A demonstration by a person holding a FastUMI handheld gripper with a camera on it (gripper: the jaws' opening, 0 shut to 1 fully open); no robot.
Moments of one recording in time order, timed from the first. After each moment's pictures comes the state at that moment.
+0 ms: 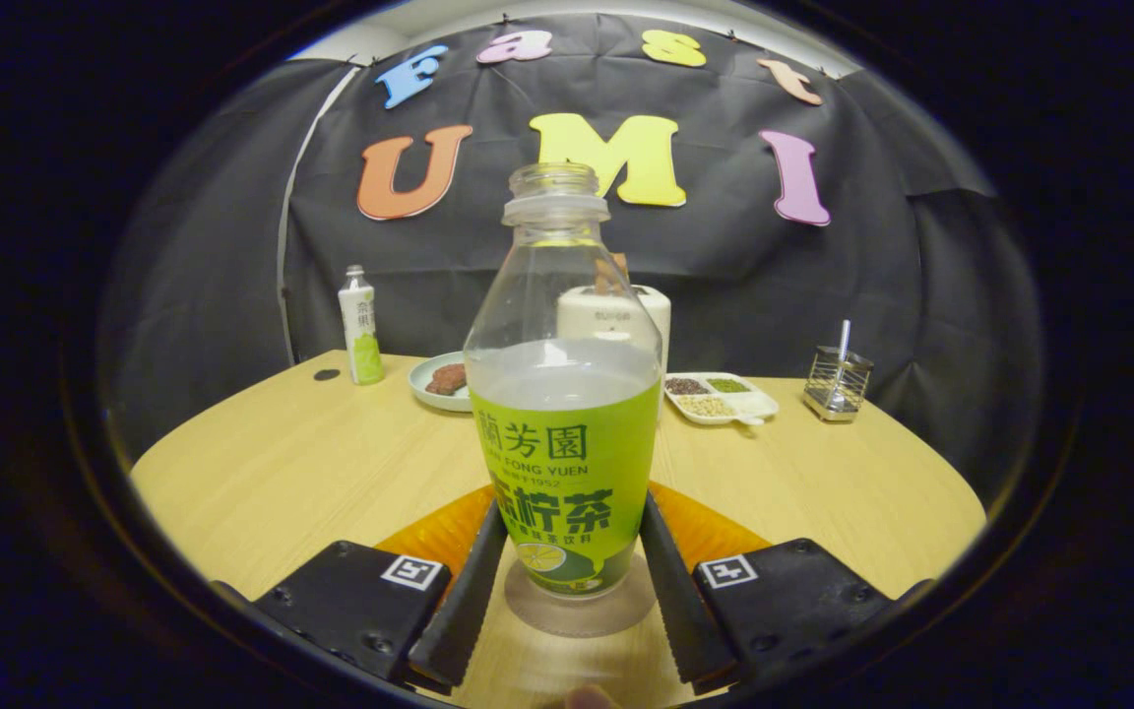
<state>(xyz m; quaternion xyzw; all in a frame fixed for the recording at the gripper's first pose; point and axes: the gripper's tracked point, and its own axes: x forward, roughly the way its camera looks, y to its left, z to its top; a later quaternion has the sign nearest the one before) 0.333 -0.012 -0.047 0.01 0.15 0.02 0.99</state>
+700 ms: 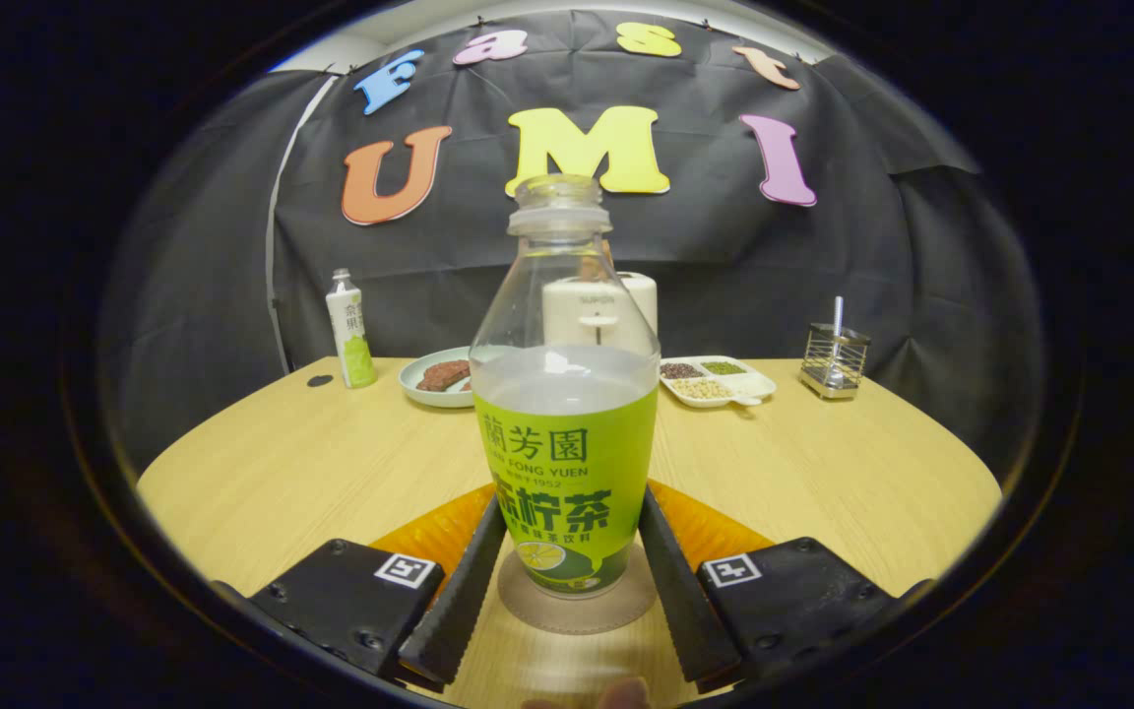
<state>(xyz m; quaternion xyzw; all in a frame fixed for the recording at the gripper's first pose) 0.334 -0.013 -0.052 0.04 0.15 0.01 0.99</state>
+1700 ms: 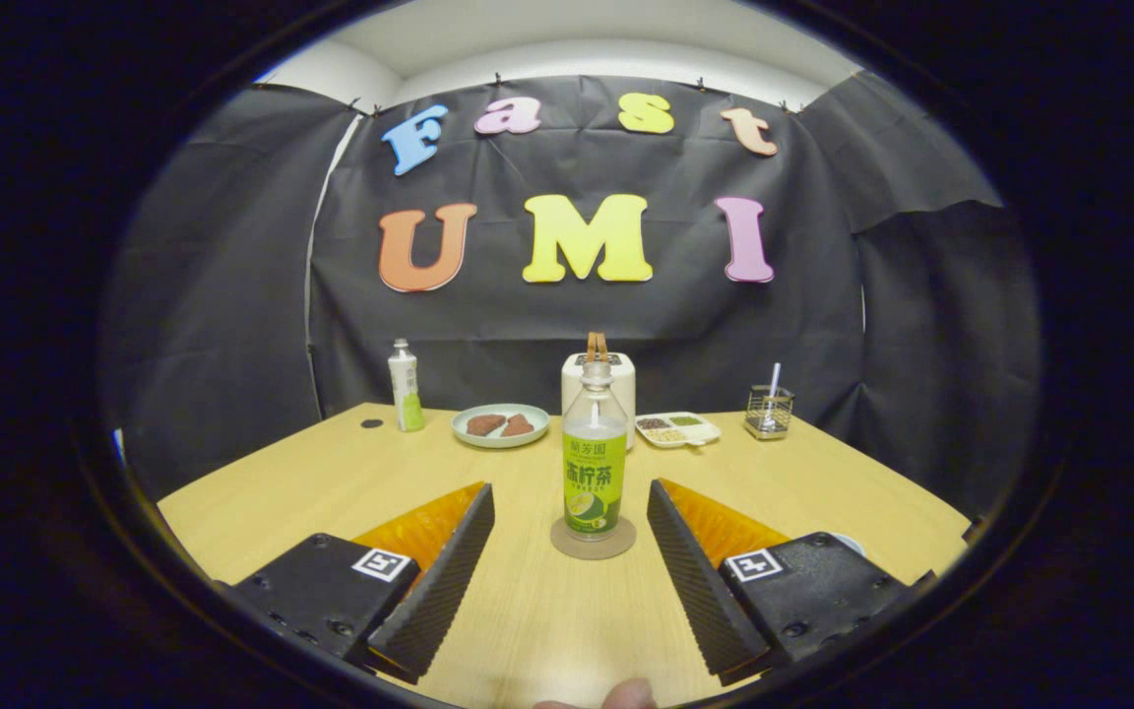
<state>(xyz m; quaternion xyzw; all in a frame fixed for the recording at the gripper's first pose) 0.140 -0.003 0.017 0.04 0.06 -0.01 1.00</state>
